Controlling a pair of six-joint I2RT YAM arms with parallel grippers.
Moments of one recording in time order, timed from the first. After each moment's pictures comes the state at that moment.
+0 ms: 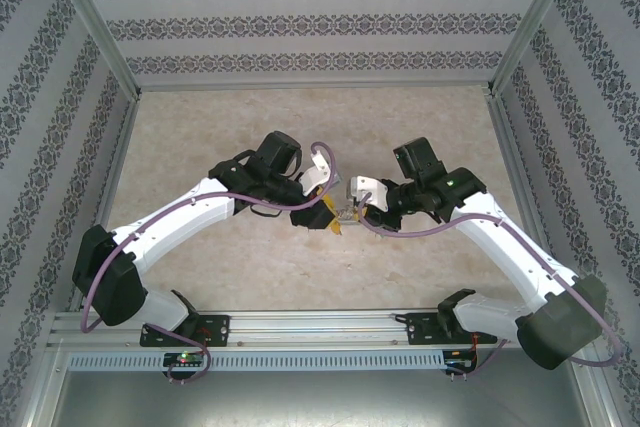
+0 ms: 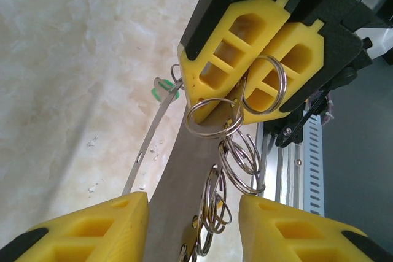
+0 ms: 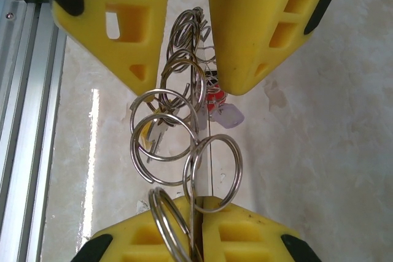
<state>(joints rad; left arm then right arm) -0.69 1.45 1.20 -0.60 0.68 0.16 0.48 1.18 1.04 -0.88 -0.63 -0.85</state>
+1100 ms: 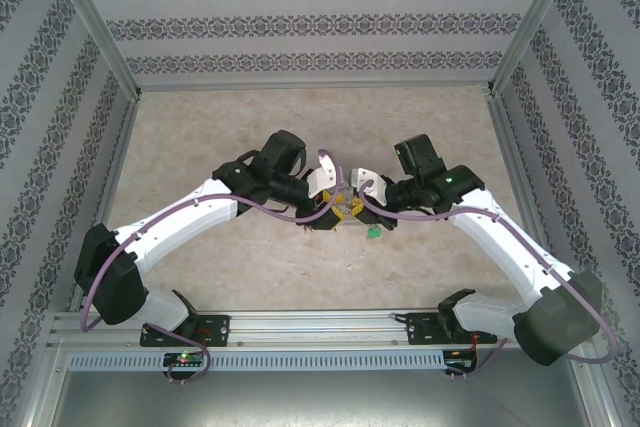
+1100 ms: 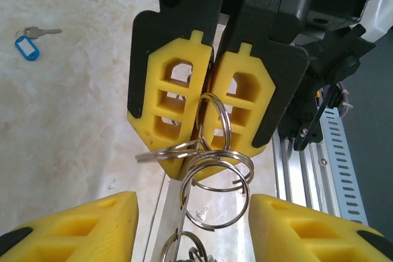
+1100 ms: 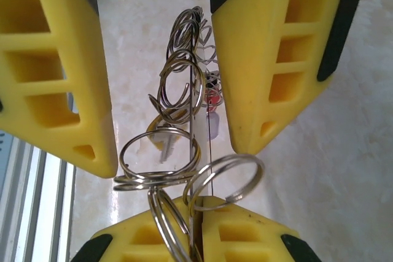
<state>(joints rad) -0.72 1.46 1.21 -0.52 0.67 0.33 0.45 1.20 1.04 -0.83 -0.75 -0.73</state>
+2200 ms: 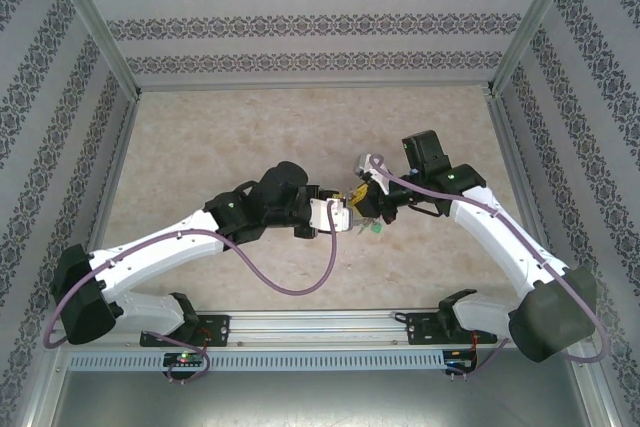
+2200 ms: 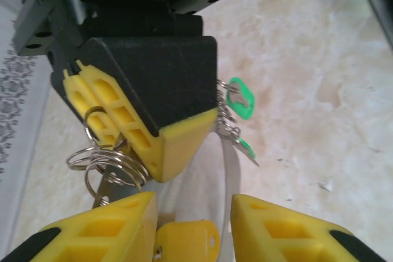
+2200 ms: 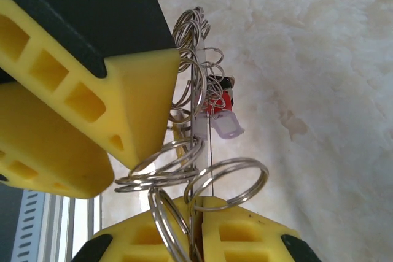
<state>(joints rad) -0.92 1.29 1.05 -0.33 0.18 0.77 0.38 1.22 1.01 -0.73 -0.88 -0.53</state>
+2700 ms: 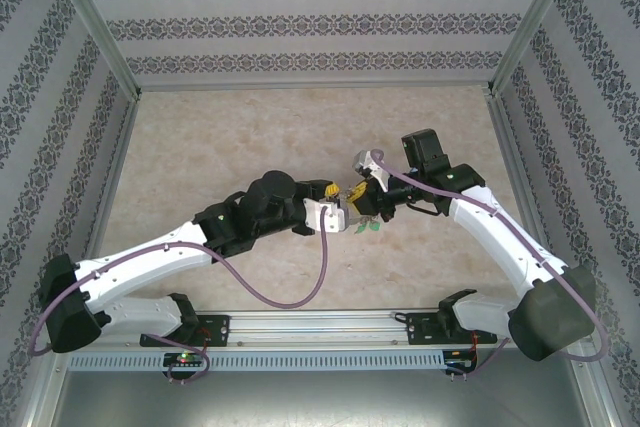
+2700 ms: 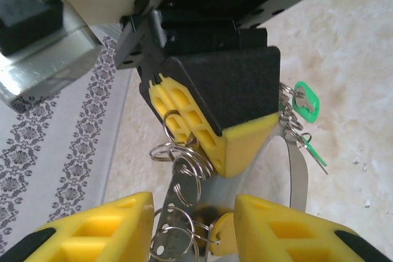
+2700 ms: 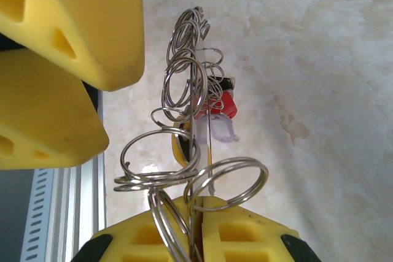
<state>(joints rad) -0.96 1.20 0.97 -0.19 0.00 0.85 0.38 1.23 1.01 -0.69 -0.89 -0.47</state>
